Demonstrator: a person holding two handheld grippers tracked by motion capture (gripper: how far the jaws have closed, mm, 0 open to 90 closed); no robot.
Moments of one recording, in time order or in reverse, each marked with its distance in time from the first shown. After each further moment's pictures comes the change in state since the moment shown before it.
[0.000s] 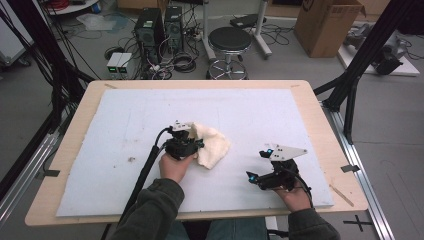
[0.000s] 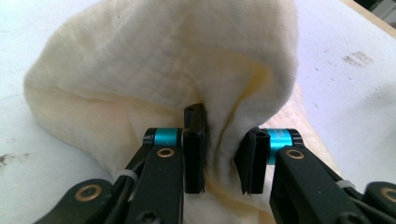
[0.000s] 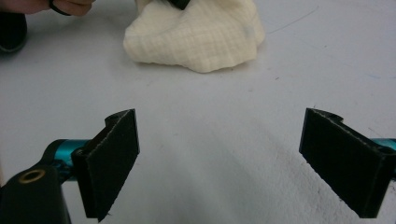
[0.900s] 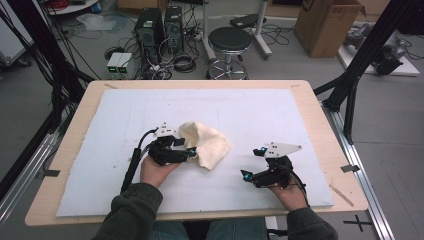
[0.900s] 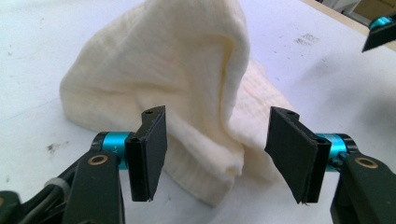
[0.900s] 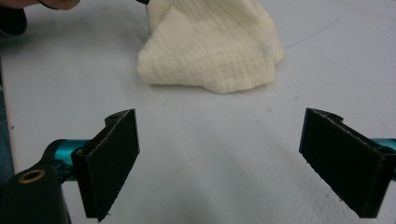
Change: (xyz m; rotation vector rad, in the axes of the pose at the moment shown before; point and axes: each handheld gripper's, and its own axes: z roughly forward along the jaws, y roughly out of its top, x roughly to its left) left arm 0.019 -0.008 -0.051 -0.033 -0.127 0.147; right arm 0.003 0.014 0.011 -0.021 0.053 0.008
